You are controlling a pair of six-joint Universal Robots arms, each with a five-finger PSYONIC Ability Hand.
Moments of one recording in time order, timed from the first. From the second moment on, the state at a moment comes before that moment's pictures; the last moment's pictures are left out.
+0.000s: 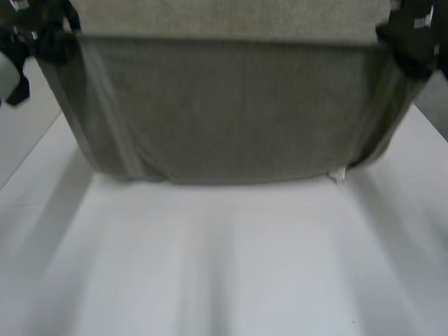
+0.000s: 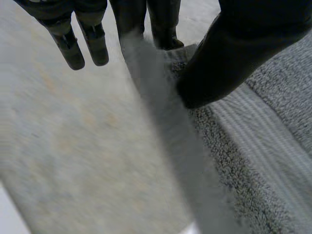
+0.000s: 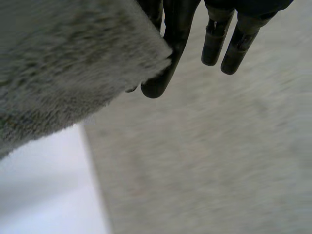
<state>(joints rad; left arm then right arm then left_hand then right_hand) 4.64 -1.85 -1.17 3.28 -1.21 3.27 1.64 -1.33 1.16 0.00 1.08 2.32 1.25 1.34 0.22 0.23 1.14 1.30 1.34 0.22 0.25 1.18</state>
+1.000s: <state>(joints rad) 4.87 -1.29 -1.78 3.14 -0.86 3.26 1.36 -1.71 1.64 0.40 0.66 2.51 1.25 1.35 0.22 0.23 1.16 1.30 1.34 0.22 0.25 1.19</state>
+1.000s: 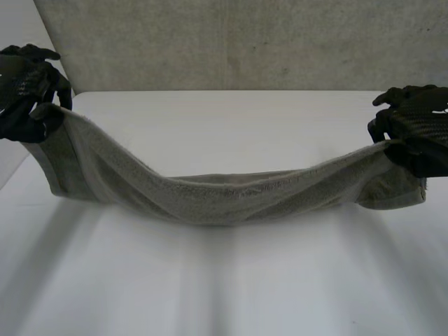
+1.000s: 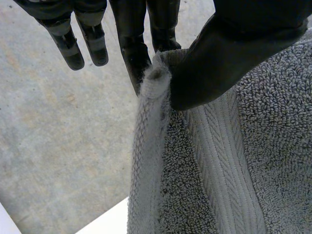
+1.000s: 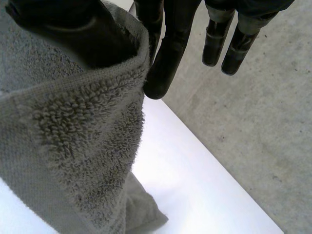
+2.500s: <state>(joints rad) 4.62 -2.23 -1.32 3.27 -1.28 3.40 1.72 -0.89 1.29 -0.05 1.08 2.27 1.25 1.35 0.22 0.23 1.16 1.30 1.34 0.22 0.25 1.19</state>
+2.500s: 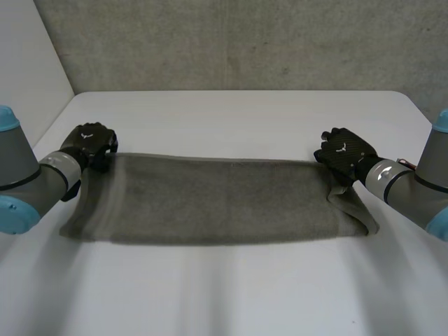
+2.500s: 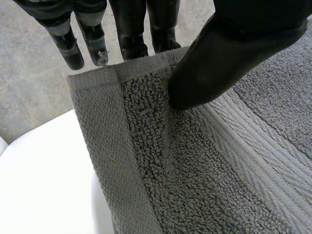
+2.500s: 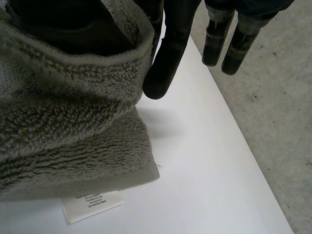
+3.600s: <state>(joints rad) 4.50 -1.91 -1.54 3.27 -1.37 3.35 1.68 -0.85 1.14 -0.05 1.08 2.64 0.29 0.28 0.22 0.23 0.08 0.24 0.24 0.22 0.25 0.06</state>
